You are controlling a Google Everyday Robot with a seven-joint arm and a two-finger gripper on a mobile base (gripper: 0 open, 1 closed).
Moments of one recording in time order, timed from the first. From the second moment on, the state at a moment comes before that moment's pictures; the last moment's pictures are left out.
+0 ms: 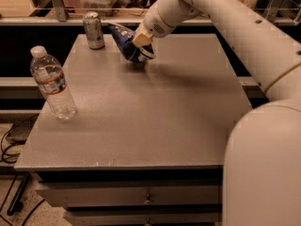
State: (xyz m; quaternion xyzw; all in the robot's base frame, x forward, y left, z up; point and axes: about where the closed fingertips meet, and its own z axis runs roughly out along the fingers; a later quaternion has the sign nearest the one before) arm 0.748 0.042 0.918 -0.61 0.68 0.11 0.39
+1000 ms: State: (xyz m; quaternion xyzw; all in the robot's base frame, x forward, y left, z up) arm 0.796 0.075 0.920 -0.59 0.67 0.17 0.42
